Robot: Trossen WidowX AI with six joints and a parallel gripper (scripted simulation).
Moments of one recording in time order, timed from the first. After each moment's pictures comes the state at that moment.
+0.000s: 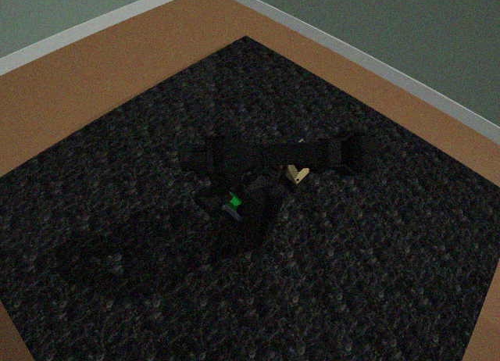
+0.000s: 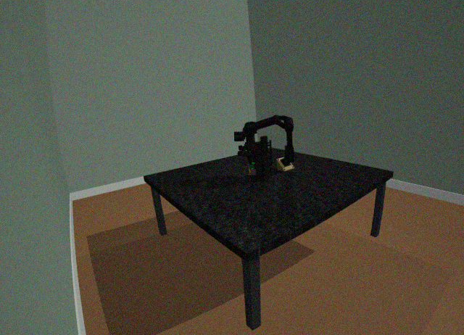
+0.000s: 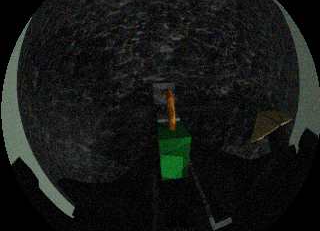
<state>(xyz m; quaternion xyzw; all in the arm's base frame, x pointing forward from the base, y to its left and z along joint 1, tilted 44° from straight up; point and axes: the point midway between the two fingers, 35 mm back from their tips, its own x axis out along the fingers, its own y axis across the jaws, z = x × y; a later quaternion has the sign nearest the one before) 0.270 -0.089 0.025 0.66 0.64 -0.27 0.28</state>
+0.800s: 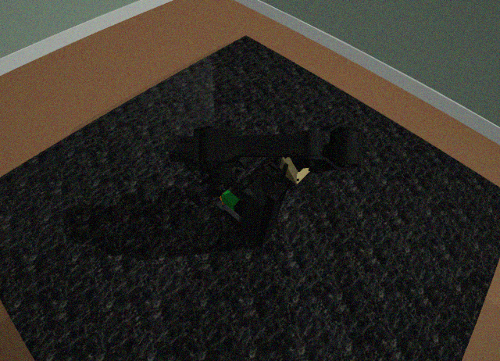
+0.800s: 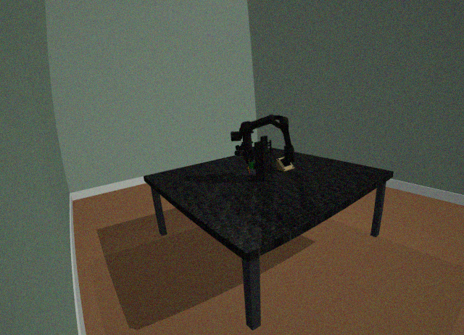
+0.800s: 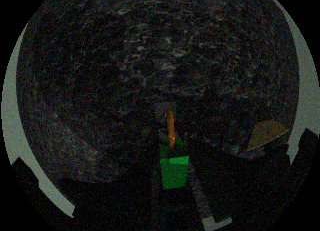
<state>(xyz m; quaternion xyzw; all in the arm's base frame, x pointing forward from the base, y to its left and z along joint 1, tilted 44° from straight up) 0.272 -0.110 0.005 0.66 0.65 -0.26 0.28</state>
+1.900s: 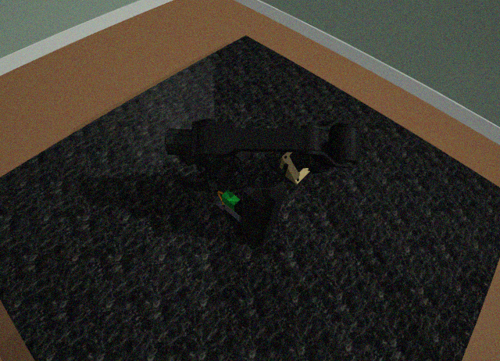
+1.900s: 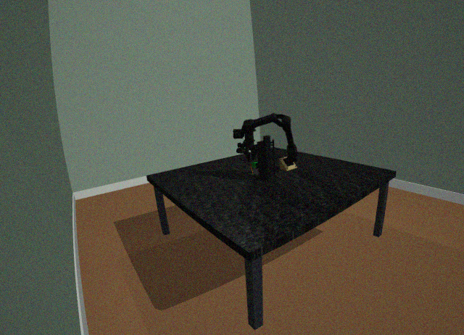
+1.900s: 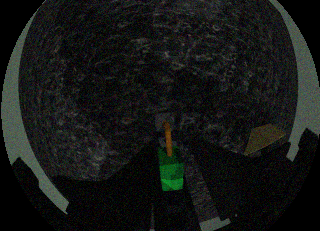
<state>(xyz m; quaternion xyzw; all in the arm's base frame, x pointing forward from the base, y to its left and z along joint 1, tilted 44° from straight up) 0.270 -0.127 0.002 0.65 0.64 -0.28 0.29</state>
